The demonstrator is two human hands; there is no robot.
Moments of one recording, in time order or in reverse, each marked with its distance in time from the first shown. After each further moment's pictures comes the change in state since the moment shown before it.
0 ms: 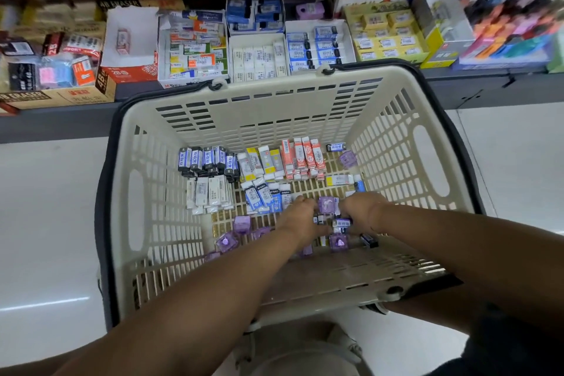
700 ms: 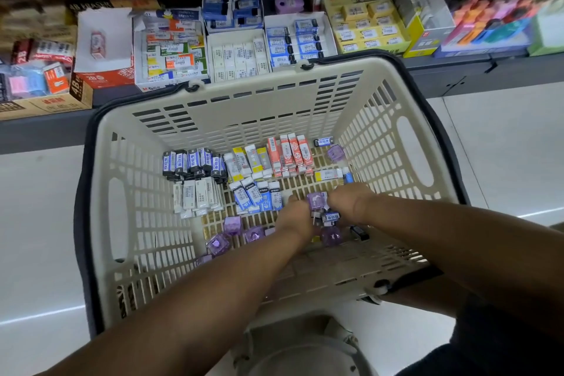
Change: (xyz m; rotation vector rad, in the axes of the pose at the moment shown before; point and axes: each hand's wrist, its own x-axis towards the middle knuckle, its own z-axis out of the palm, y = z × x) left_hand 0.001 0.015 0.011 0.049 0.070 -0.002; right_hand 0.019 0.000 0.008 -0.079 0.065 -0.012
